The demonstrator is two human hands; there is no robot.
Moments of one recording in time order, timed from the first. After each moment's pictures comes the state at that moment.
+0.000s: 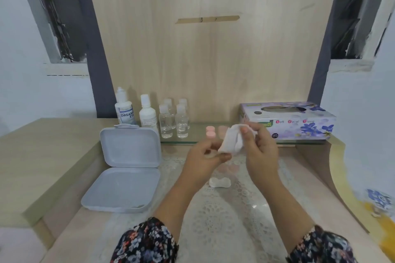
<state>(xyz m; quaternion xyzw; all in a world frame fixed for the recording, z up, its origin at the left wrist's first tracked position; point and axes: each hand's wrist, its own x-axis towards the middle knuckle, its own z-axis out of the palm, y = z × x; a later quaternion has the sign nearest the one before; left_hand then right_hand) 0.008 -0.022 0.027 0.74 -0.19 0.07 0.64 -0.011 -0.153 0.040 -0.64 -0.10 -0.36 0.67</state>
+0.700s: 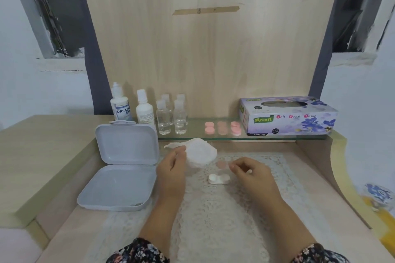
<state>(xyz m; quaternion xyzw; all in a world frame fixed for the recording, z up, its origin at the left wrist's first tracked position) 0.007 0.015 -0.016 0.69 -0.01 0.22 0.68 -0.017 -0.174 -0.021 -0.84 0.02 -0.15 0.52</state>
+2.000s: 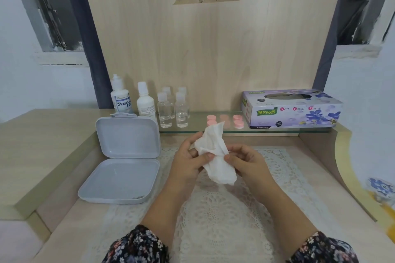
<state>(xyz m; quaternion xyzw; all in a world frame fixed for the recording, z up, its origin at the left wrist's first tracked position) 0.014 0.002 -0.013 0.55 -0.10 -0.03 0.83 -0.011 -0.154 -0.014 -0.64 -0.03 -0.06 0.77</state>
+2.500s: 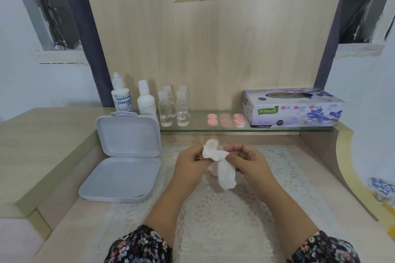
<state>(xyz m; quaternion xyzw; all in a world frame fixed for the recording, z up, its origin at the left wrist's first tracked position) 0.010 0.000 -0.017 0.72 -0.16 0.09 0.67 -0.010 -0.155 -0.015 -0.66 -0.02 -0.08 0.75</state>
